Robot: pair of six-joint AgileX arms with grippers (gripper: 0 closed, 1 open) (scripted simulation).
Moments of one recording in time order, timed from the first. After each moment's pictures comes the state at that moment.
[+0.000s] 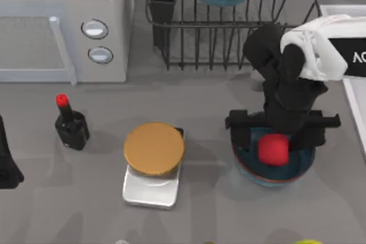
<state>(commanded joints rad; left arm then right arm) 0.00 0.00 0.00 0.00 0.00 0.00 0.51 2.09 1.29 -0.76 0.00 0.52</state>
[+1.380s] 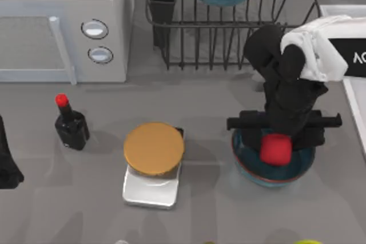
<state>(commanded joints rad) 0.00 0.00 0.00 0.00 0.00 0.00 0.51 2.09 1.29 -0.76 0.00 0.52</state>
